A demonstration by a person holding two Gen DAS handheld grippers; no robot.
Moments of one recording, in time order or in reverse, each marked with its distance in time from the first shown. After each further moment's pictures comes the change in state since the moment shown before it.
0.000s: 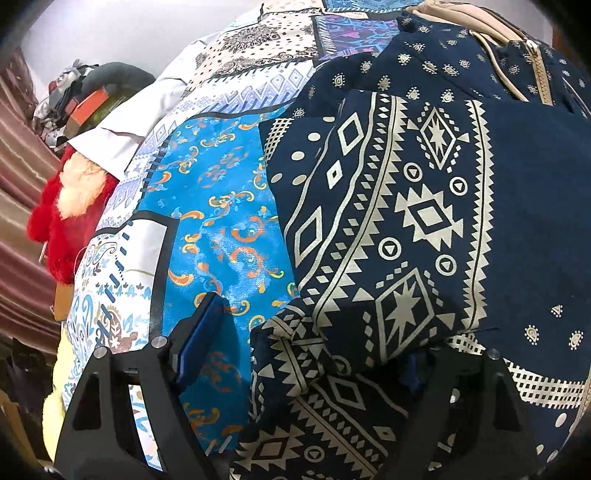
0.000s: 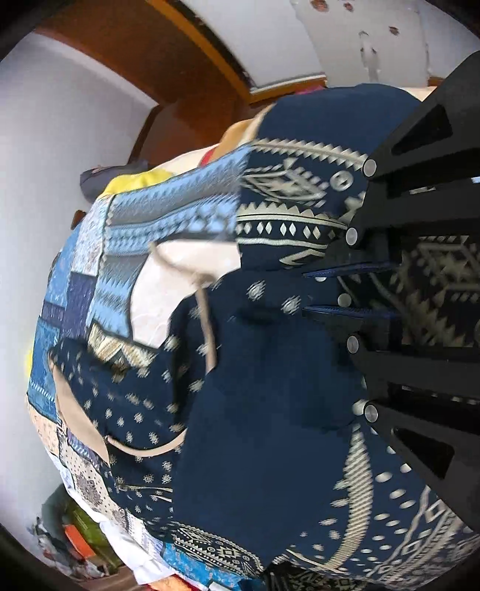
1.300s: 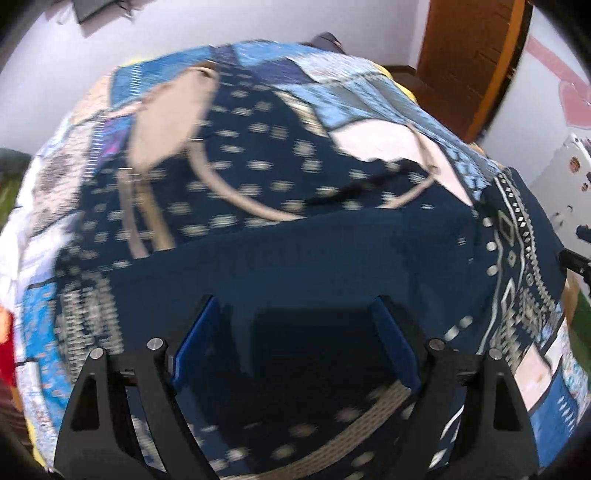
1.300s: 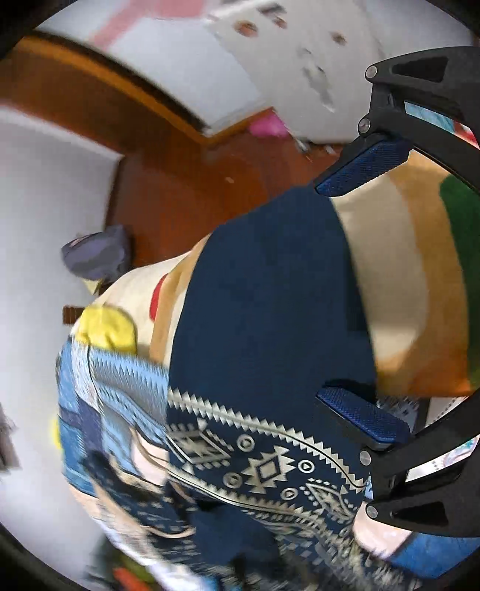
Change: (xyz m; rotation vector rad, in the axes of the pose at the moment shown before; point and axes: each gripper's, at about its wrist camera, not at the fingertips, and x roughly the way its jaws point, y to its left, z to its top) left arm -0.121 -0.253 0.083 0.265 -0.061 -0.425; right arm -0.037 -0.176 -0.092 0.236 -0.009 -0.026
